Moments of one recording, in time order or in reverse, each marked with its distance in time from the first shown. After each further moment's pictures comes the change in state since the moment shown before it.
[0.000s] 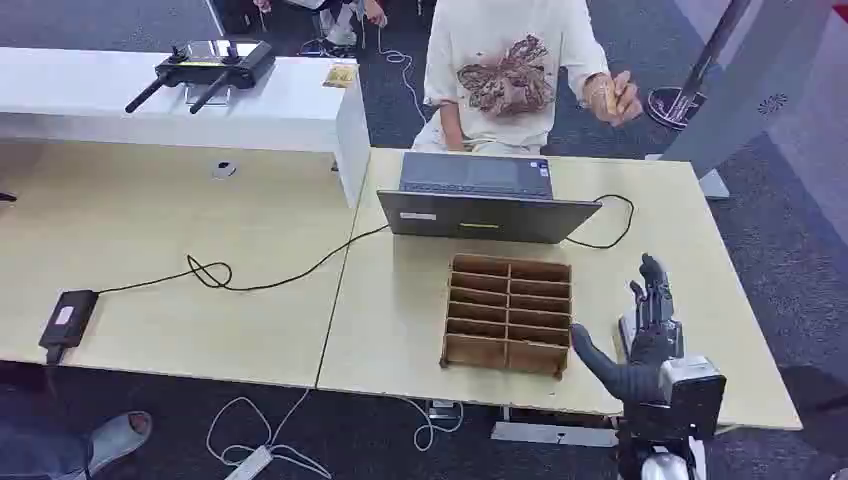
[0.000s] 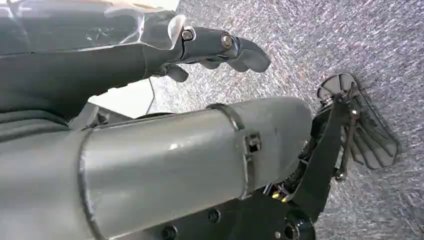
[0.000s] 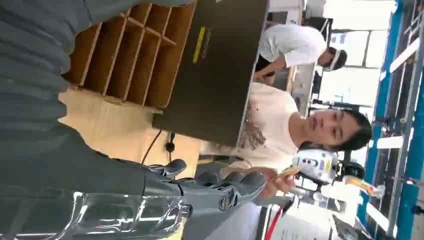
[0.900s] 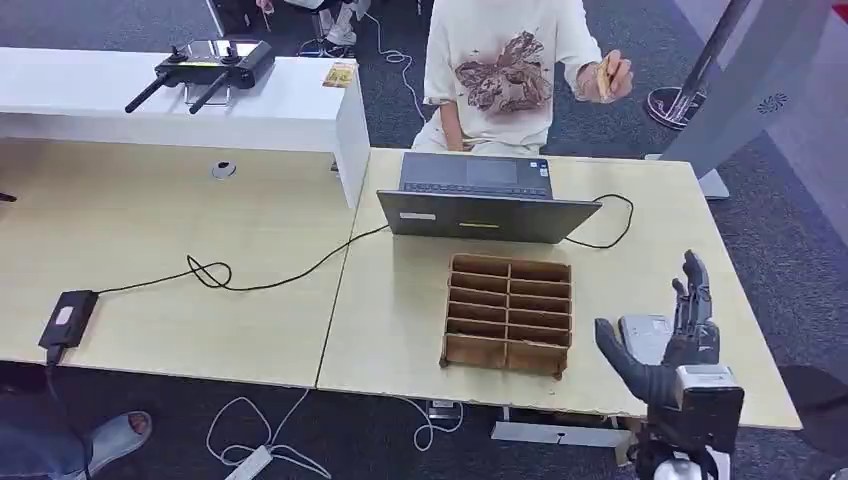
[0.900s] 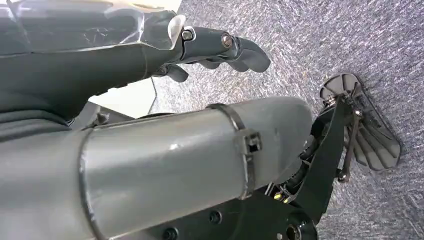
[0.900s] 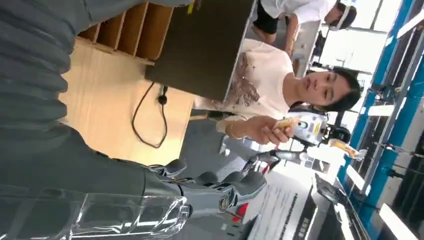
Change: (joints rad) left arm 0.000 0.000 0.000 0.000 0.002 0.004 0.012; right arm 0.005 0.025 -0.044 -0.080 0.160 -0.082 -0.006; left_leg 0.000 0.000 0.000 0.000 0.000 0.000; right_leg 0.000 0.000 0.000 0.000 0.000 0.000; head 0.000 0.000
